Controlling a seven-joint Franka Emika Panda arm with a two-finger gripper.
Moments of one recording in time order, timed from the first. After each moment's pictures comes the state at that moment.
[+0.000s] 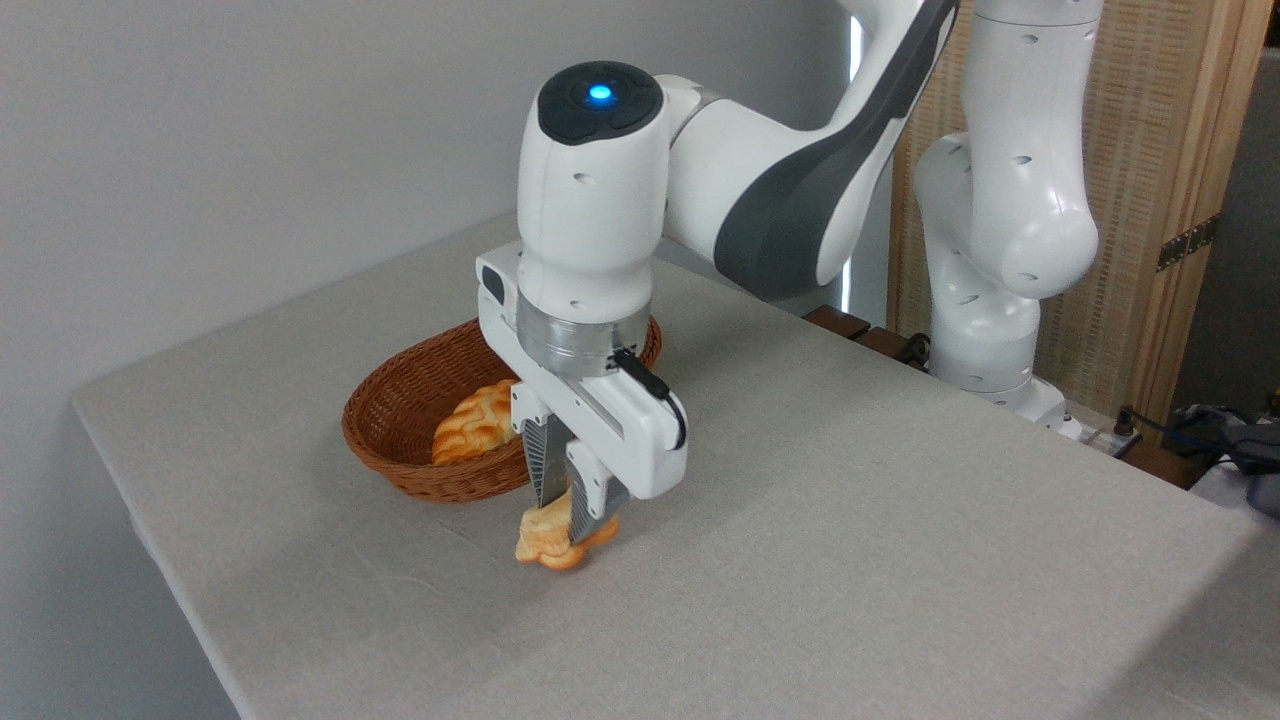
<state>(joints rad) -0.53 -0.08 0.60 -2.14 -0.29 2.11 0.98</state>
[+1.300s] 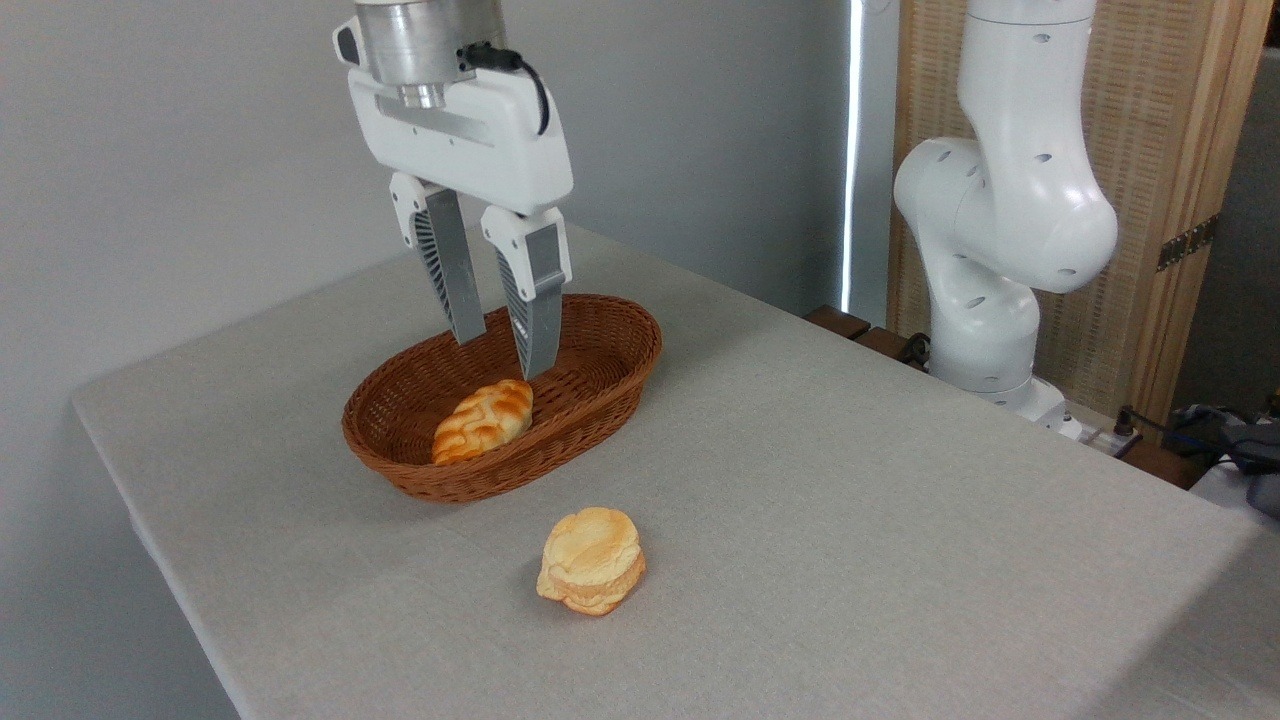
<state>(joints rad) -0.24 -0.05 0.09 -1.70 0.04 1.69 0.57</state>
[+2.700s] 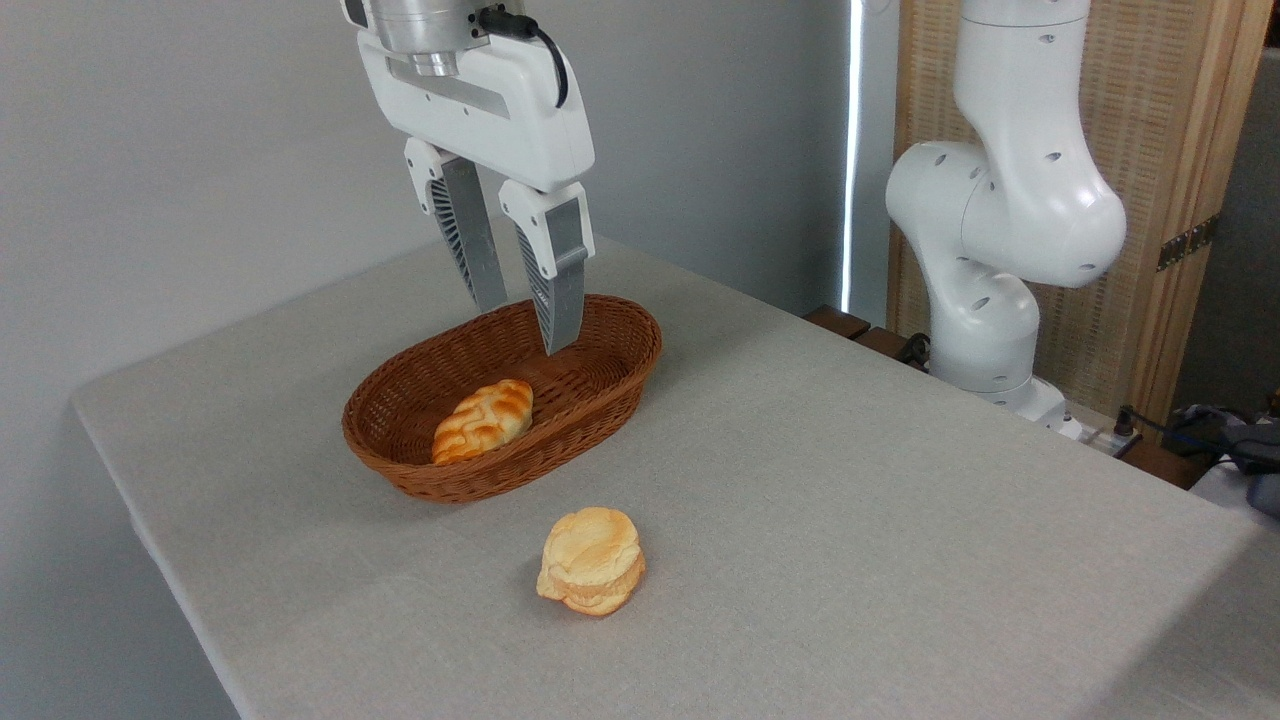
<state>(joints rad) -0.07 -0.03 0.00 -1.59 -0.04 1.54 0.68</state>
